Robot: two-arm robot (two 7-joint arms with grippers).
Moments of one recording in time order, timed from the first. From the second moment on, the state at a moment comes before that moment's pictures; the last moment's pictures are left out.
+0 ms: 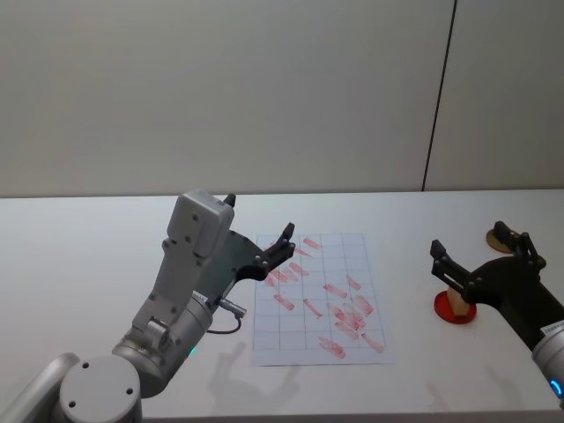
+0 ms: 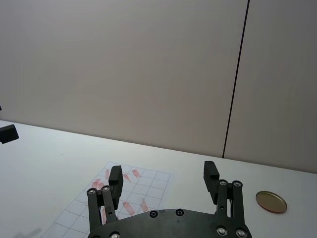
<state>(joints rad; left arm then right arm) -0.24 0.38 0.45 -1.63 -0.20 0.01 -0.01 -0.01 0.34 -0.23 -1.77 0.29 0.03 0.07</state>
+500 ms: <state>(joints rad) -0.24 0.38 0.45 -1.63 -0.20 0.01 -0.01 -0.01 0.34 -0.23 -1.77 0.29 0.03 0.07</state>
